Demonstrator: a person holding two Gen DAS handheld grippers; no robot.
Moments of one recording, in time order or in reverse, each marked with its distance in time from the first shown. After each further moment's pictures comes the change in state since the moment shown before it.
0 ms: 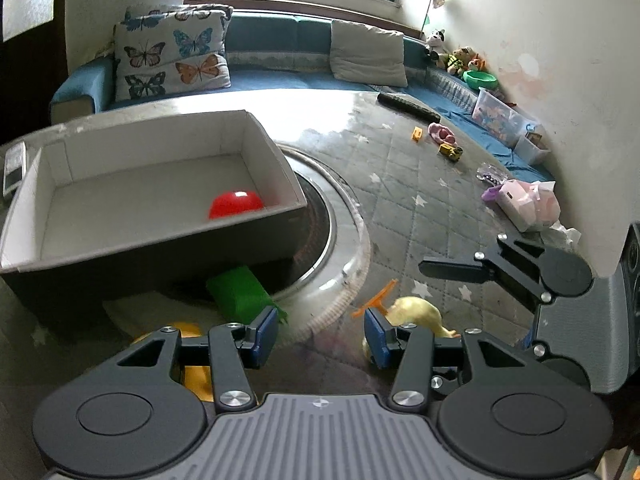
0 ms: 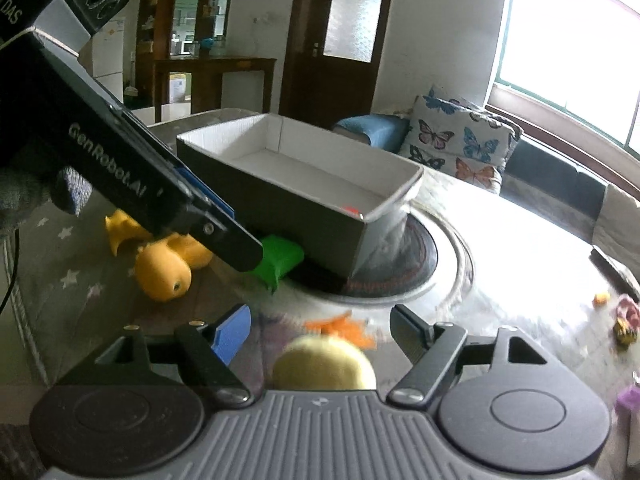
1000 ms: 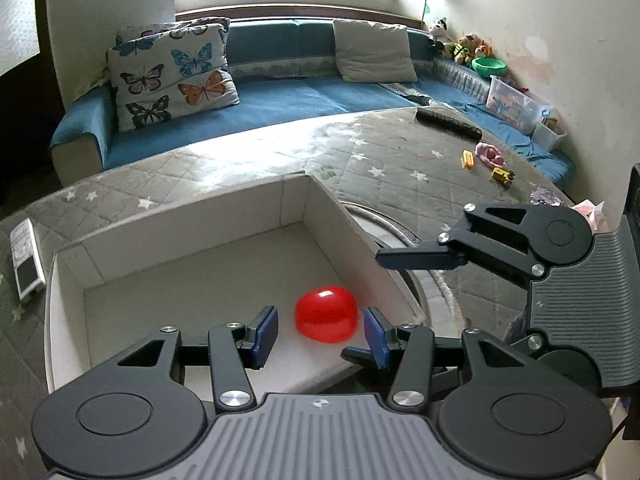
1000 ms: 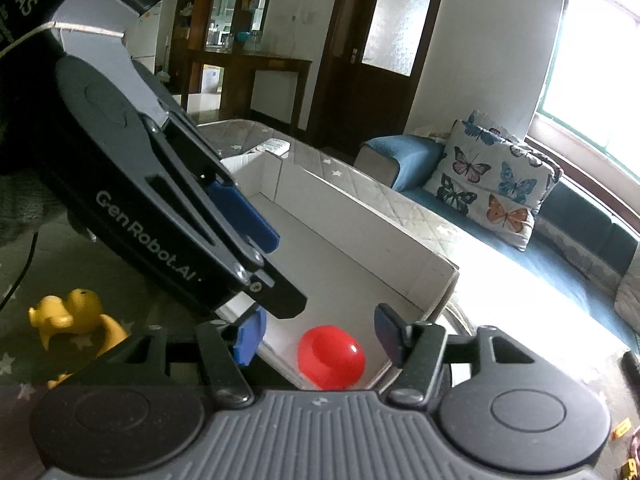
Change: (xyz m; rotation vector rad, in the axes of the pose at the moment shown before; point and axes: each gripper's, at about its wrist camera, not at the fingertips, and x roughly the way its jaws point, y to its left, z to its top) left arm 0.032 0.067 0.095 0.110 0.016 0.055; right arm 0.106 -0.005 0.103 -0.136 -0.022 0.069
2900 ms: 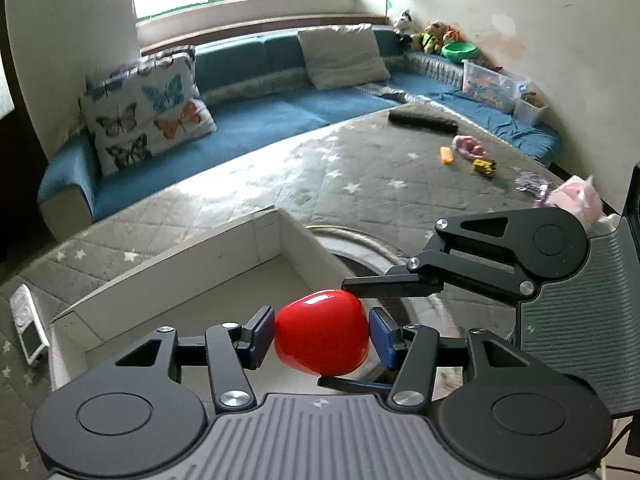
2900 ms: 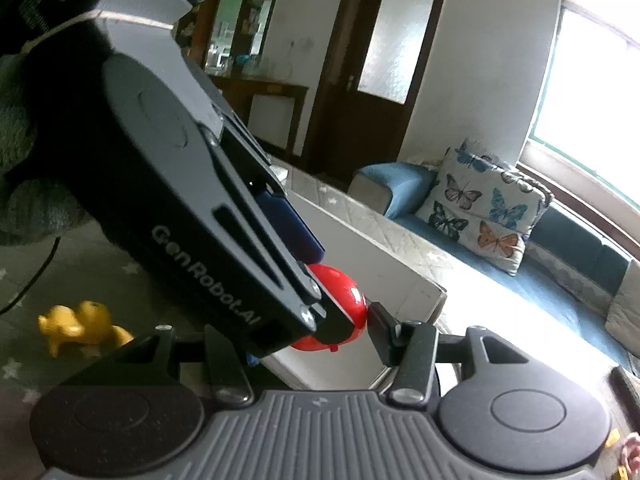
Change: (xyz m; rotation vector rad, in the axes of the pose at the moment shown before) left arm 0.019 -0.020 0.027 0.150 -0.018 0.008; right arm -0.007 0.000 0.009 -0.020 -0.066 -0.011
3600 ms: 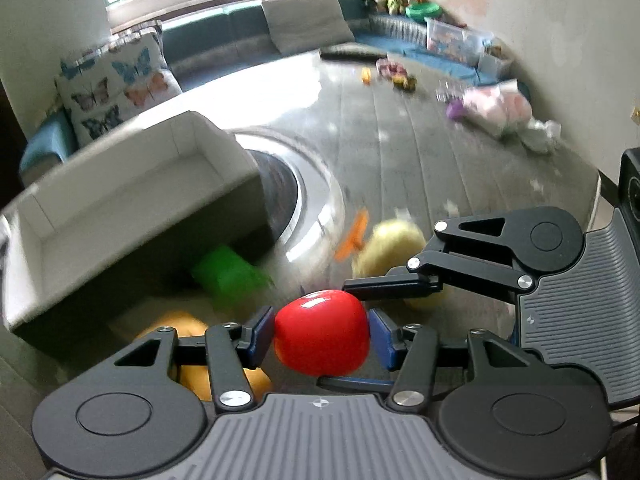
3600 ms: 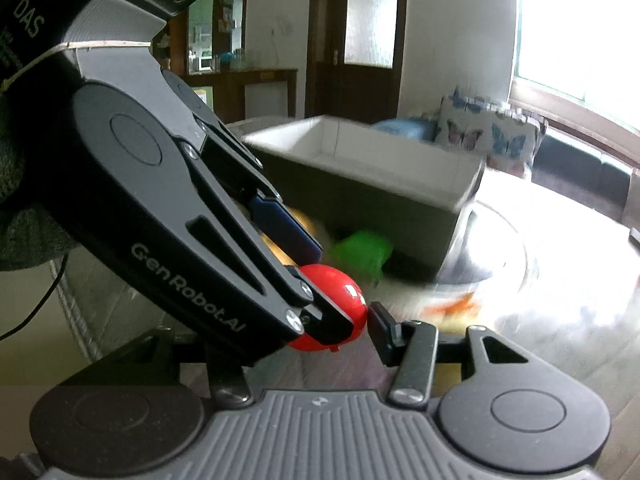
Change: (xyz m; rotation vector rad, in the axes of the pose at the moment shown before) left arm -0.059 -0.106 -0.113 0.062 0.064 -0.027; right arm -0.107 0.092 -0.091 0.180 0.018 0.021
